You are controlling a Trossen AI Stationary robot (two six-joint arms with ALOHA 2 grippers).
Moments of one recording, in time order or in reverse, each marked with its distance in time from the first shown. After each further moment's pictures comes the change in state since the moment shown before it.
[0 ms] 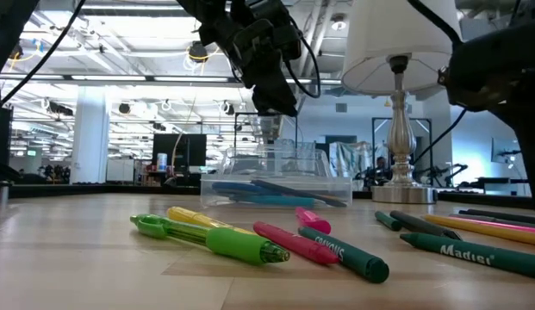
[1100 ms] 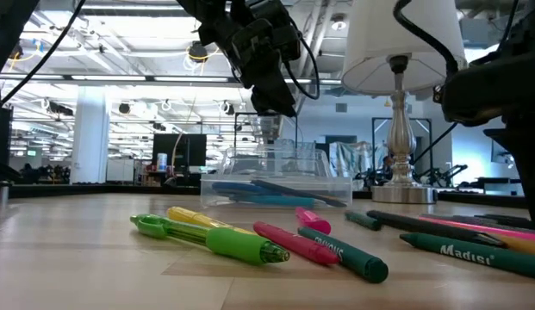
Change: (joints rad) left arm 0.000 0.000 0.000 -0.014 0.007 -0.004; right arm -0.002 0.062 0.003 0.016 -0.025 -0.012
